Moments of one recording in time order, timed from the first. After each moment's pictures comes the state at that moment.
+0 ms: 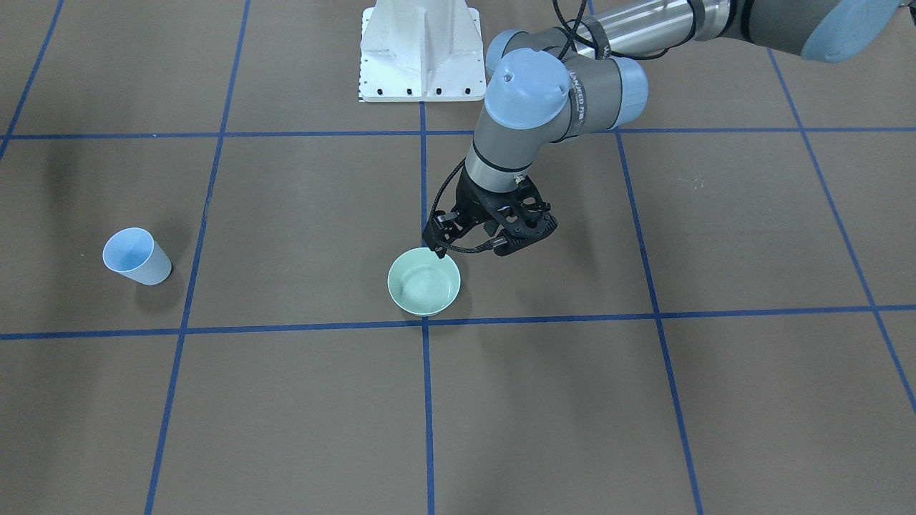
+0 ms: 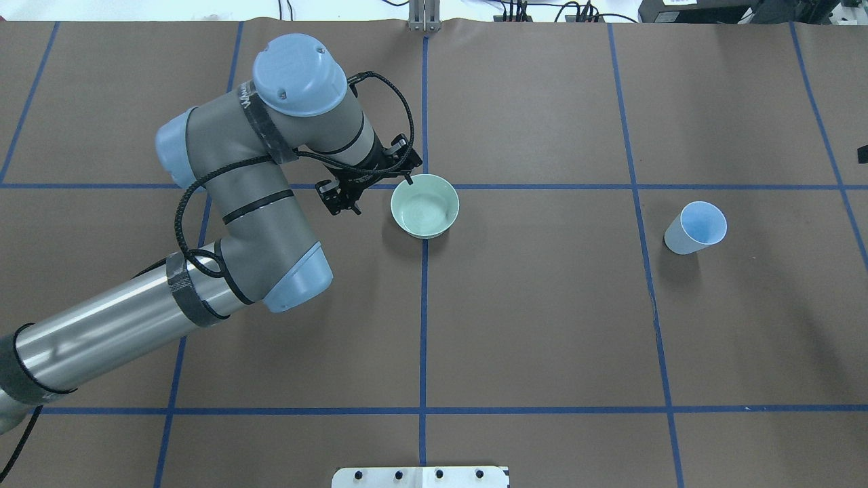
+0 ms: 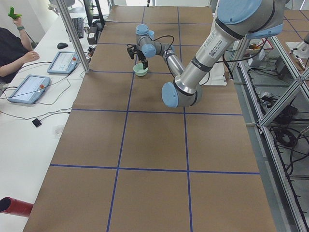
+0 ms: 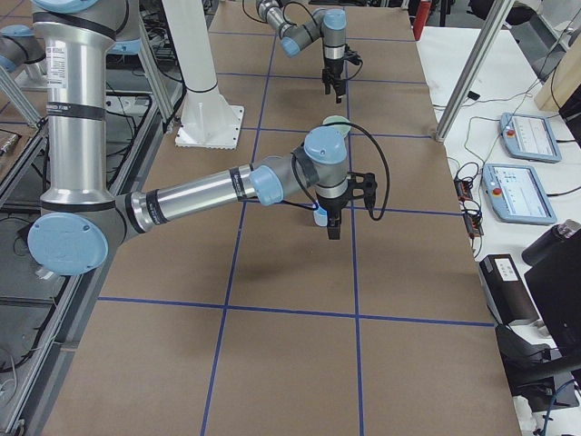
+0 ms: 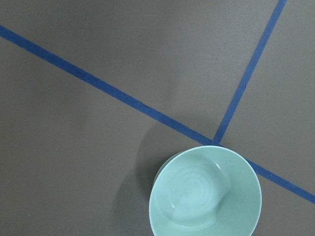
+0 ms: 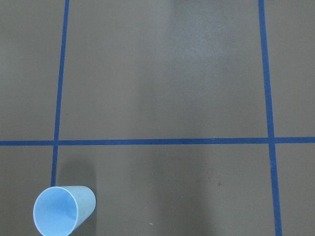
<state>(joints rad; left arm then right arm) -0.67 -2.36 -1.55 -1.71 -2.01 -1.66 1.31 -1.64 2.00 -1.41 2.23 0.61</state>
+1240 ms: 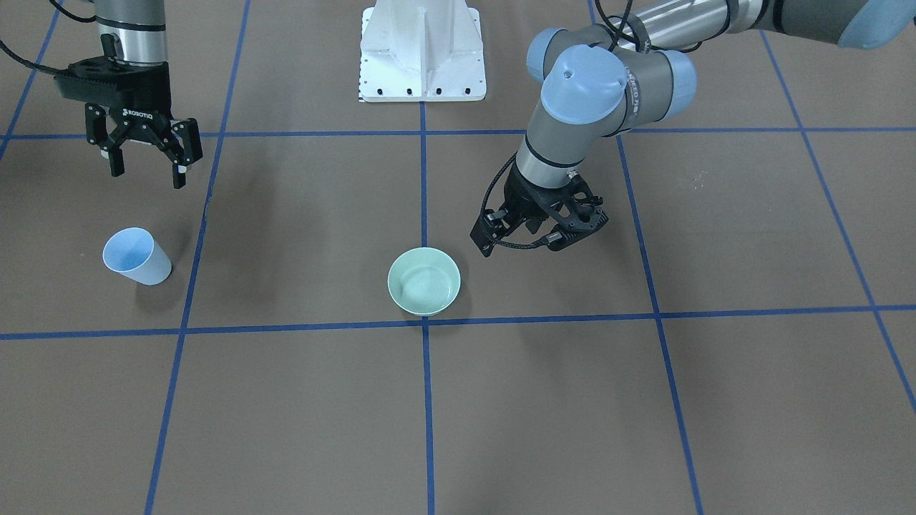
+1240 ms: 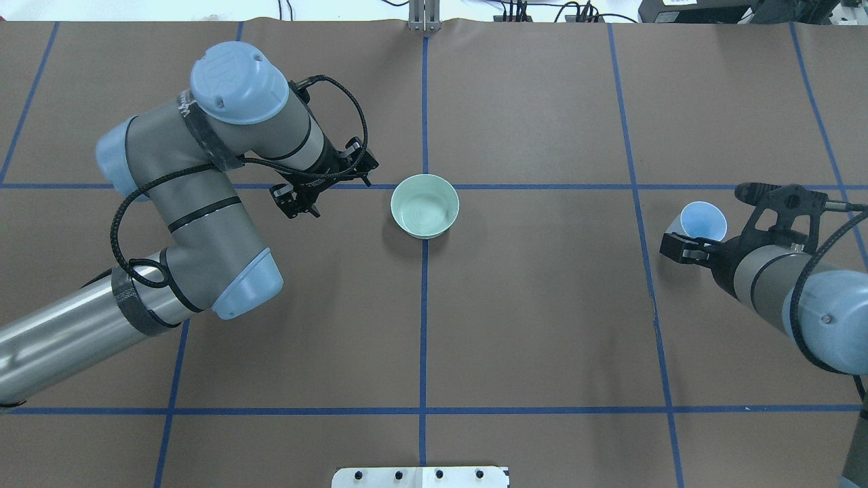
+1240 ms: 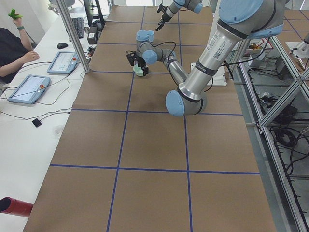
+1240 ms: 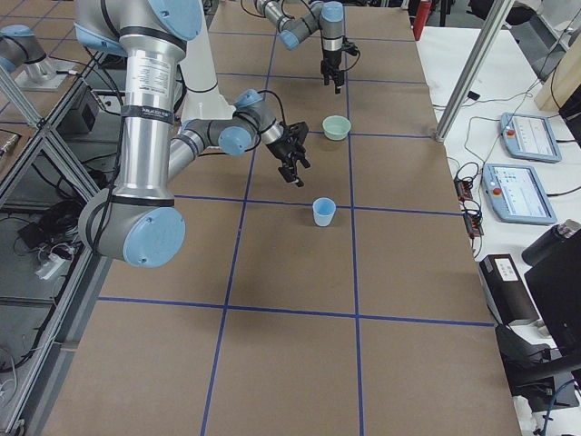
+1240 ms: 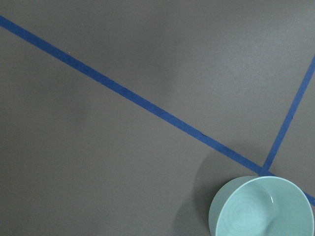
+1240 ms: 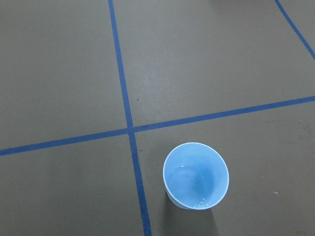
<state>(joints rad) -0.69 -2.25 -1.63 -1.71 -2.01 -1.65 0.41 -1.71 2.23 -1.40 1.16 1.45</state>
